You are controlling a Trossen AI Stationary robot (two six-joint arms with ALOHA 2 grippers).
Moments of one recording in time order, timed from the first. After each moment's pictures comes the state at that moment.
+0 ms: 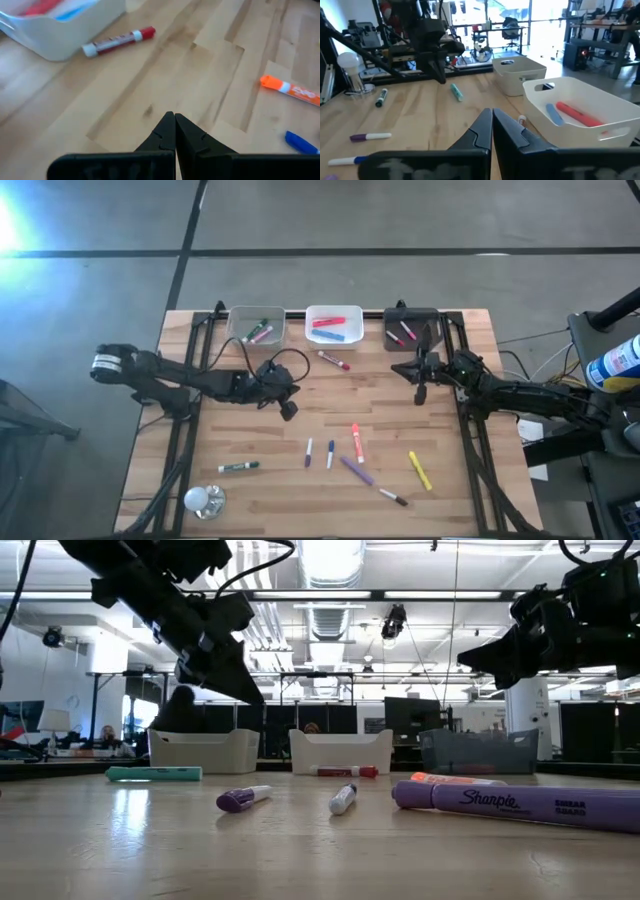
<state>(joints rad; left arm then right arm) -0.04 1.33 0.68 -0.03 -0.35 -0.46 -0.48 0.70 0.01 0.67 -0.31 0.07</state>
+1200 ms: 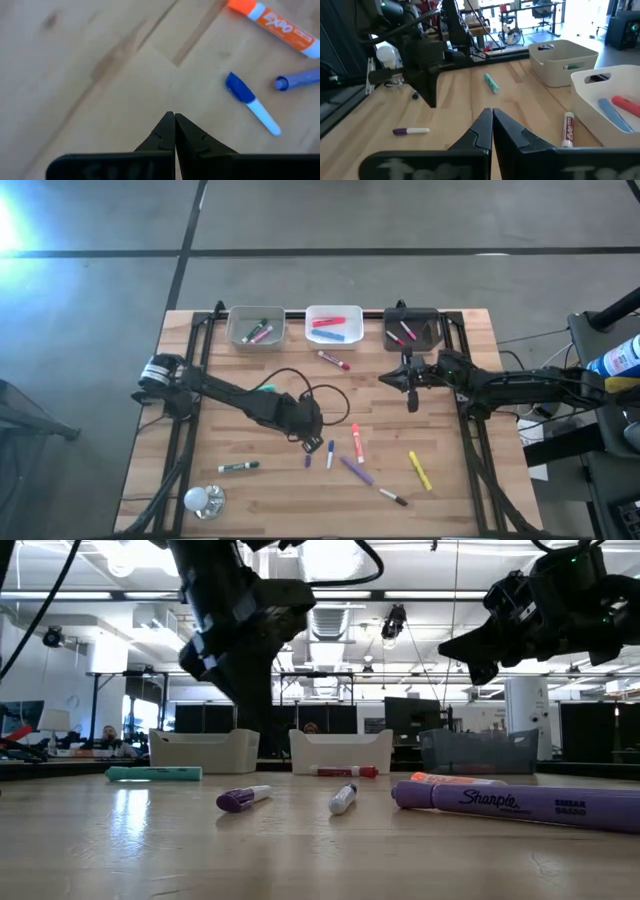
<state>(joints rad) -0.24 1.76 1.25 -0.65 -0.20 -0.89 -0.33 0.92 0.15 0.66 -0.31 0.13</state>
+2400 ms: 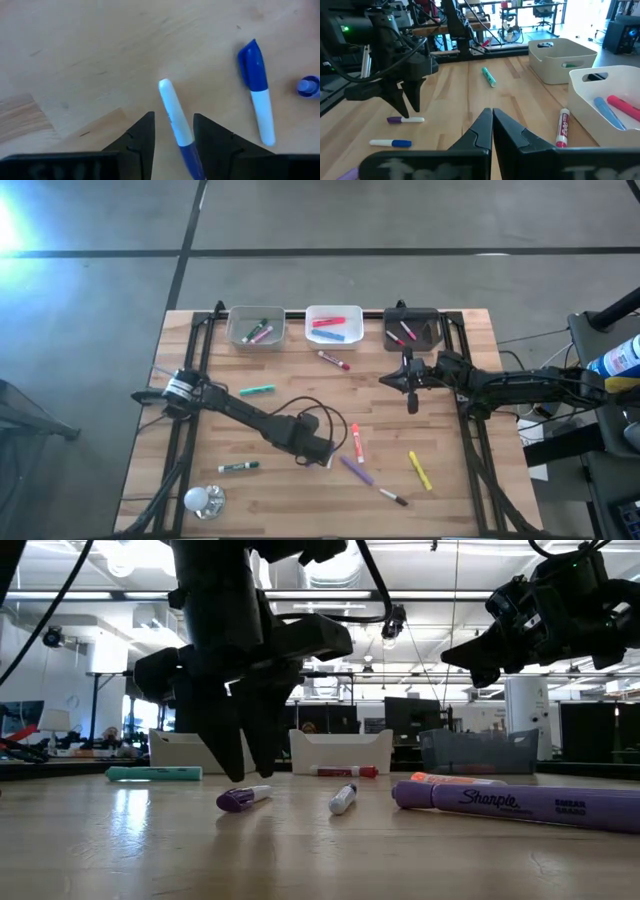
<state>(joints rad) -0.33 1.97 1.42 -0.77 -0.16 -1.42 -0.33 0.93 0.13 0.66 -0.31 0.07</state>
